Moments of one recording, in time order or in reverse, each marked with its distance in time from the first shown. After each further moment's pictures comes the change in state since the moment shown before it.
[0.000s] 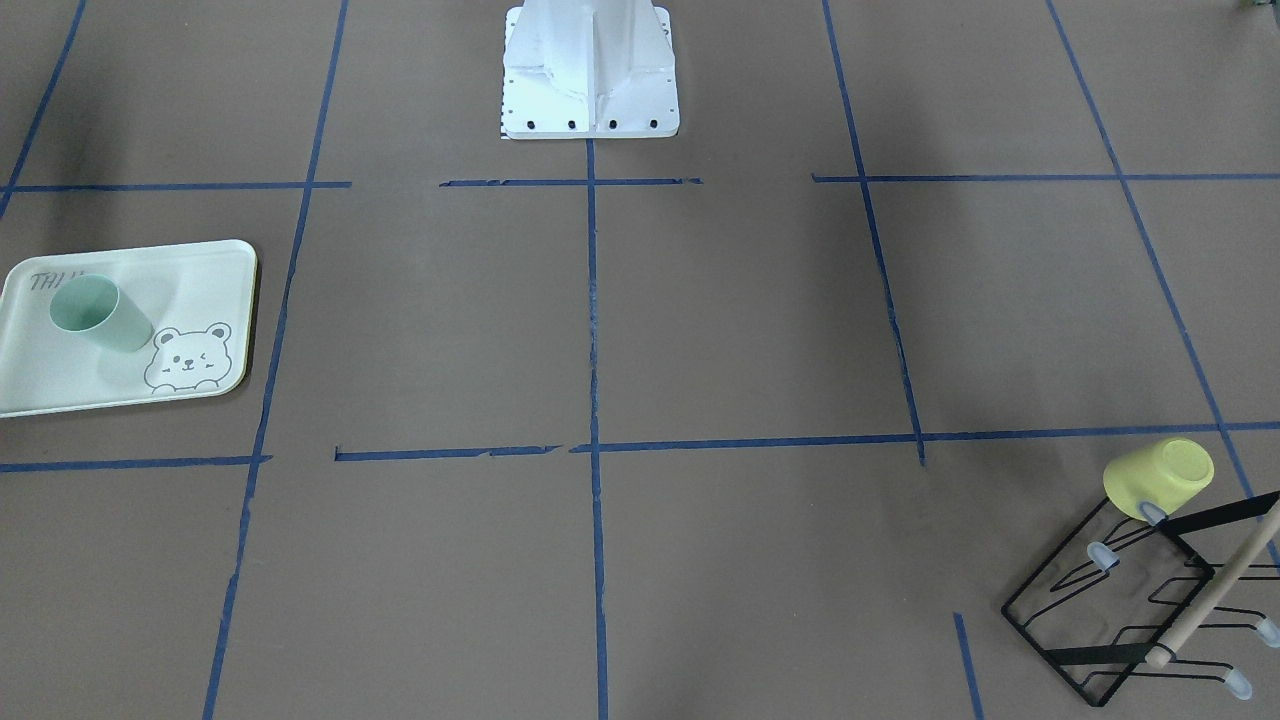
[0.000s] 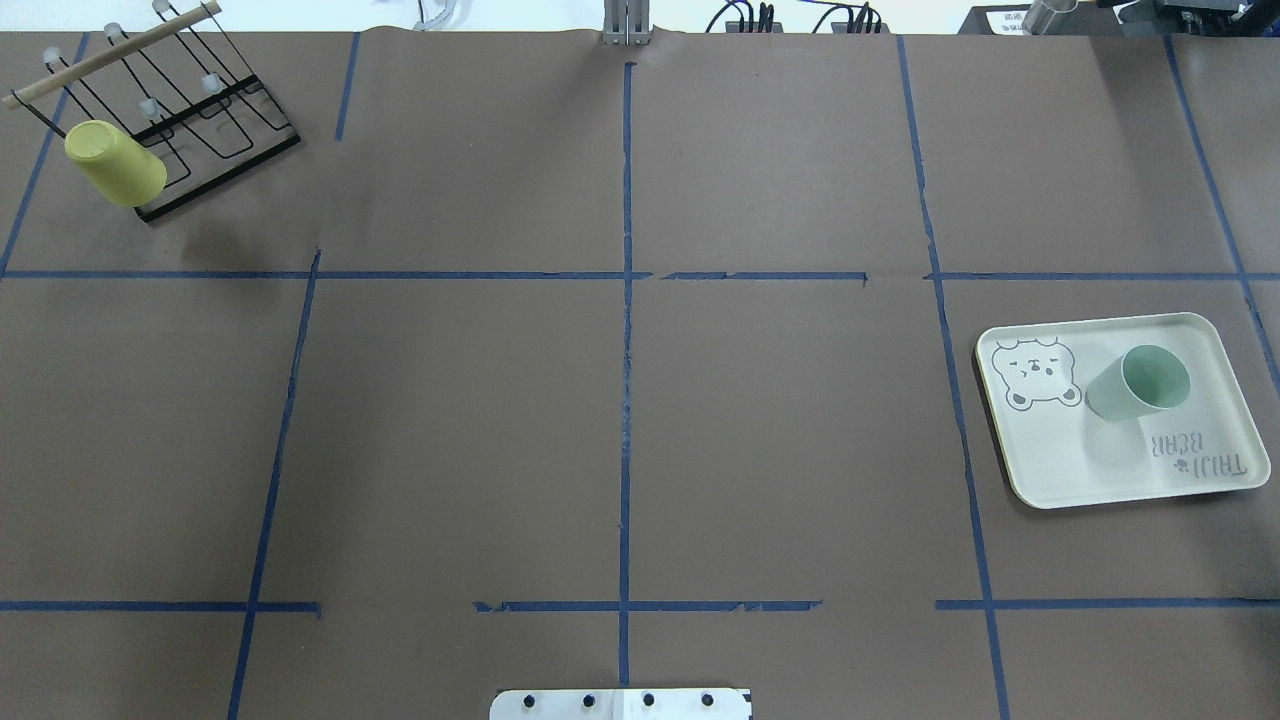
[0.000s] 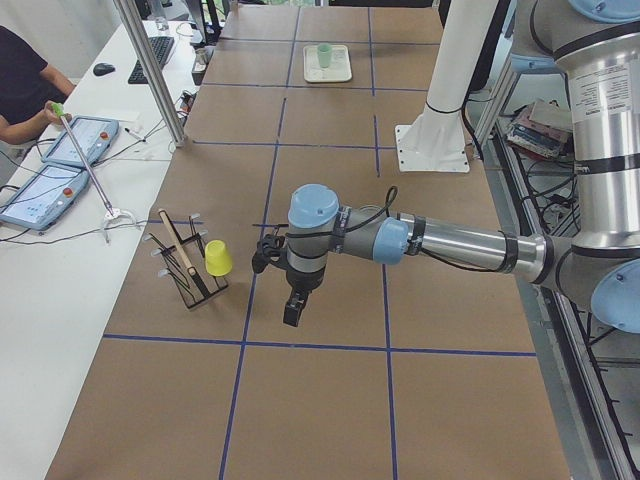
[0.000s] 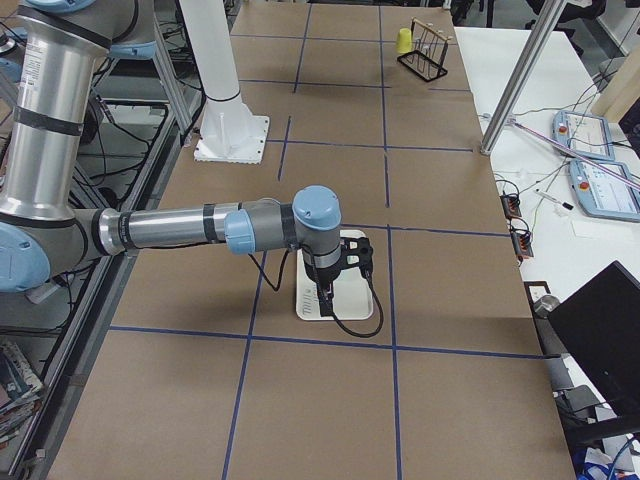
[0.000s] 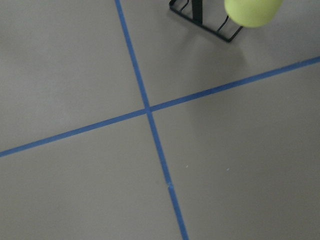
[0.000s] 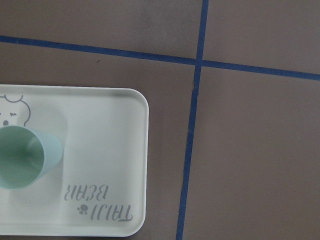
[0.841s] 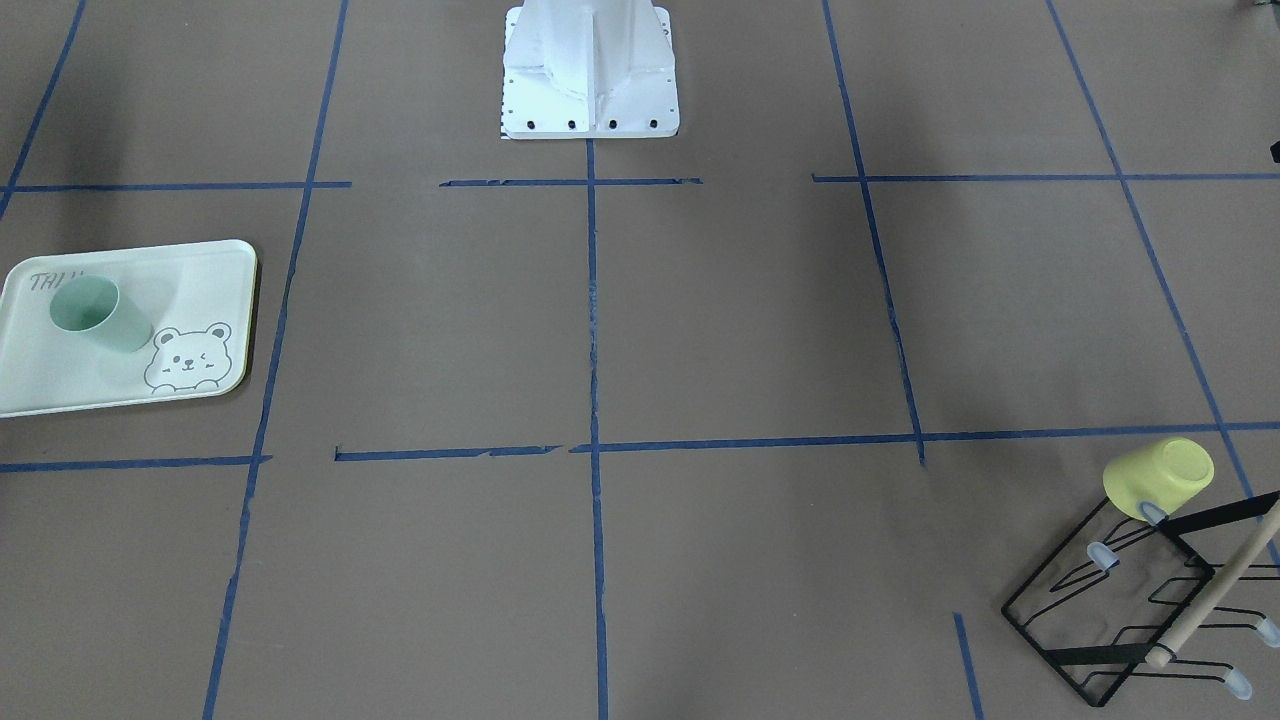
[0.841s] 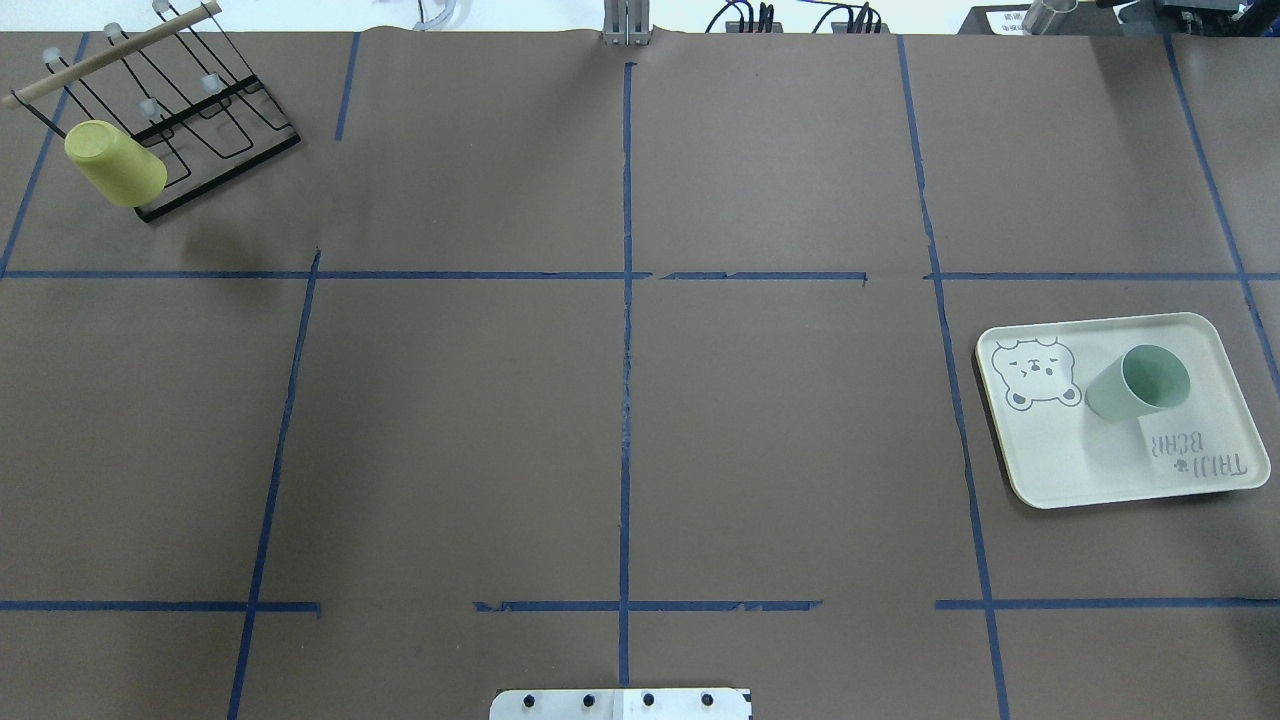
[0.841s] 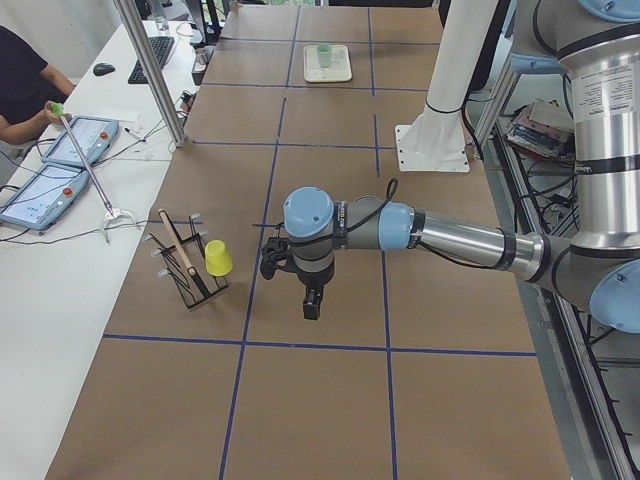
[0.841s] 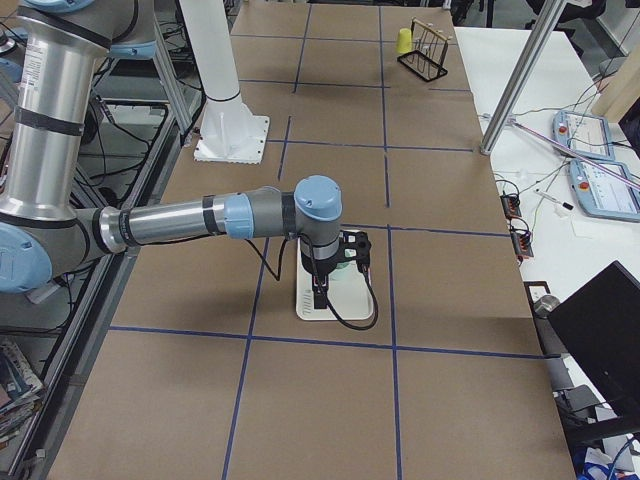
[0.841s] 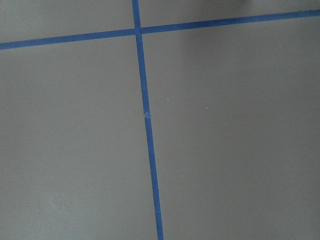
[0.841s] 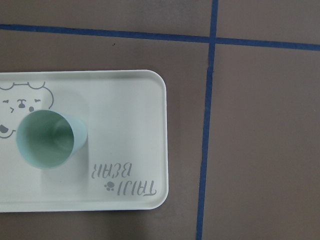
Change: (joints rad) left arm -0.009 0.003 -0.038 0.042 -0.080 -0.009; right arm -0.001 0.012 0.083 -0.187 0.052 -0.012
